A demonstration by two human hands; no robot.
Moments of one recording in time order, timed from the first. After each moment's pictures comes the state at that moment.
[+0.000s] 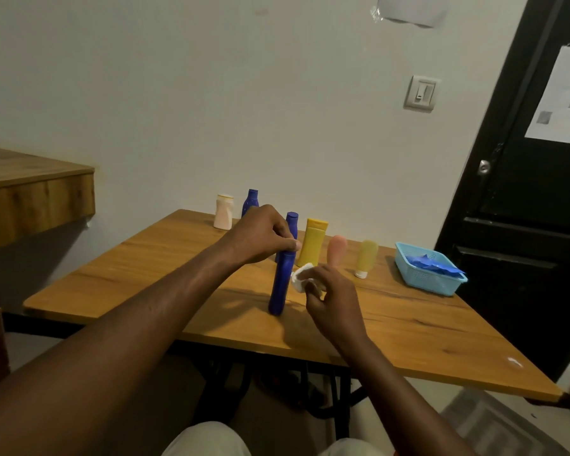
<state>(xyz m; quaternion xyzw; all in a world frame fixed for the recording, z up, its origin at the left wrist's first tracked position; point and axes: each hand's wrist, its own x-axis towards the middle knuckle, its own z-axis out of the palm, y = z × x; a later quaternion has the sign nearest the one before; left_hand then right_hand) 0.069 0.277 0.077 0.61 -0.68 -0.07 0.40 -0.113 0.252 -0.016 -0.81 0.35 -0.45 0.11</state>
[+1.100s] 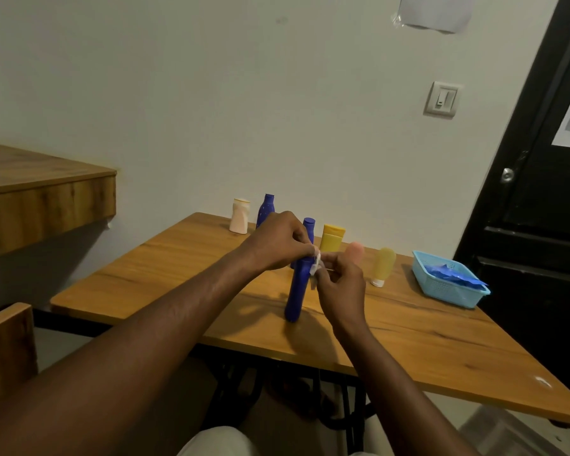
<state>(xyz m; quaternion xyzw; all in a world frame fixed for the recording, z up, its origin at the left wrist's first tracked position) 0.068 0.277 0.075 0.63 -0.67 -0.06 0.40 -0.074 0.245 0.004 -0.67 0.37 -0.57 0.29</state>
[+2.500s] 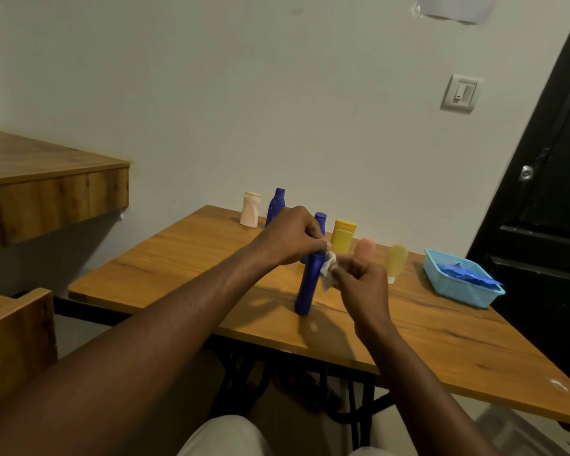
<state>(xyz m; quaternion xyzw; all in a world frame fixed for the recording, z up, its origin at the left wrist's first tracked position) 0.069 0.279 0.073 0.61 -0.67 -0.07 0.41 -0.090 0.255 0.009 -0.67 0.38 -0.53 0.35</state>
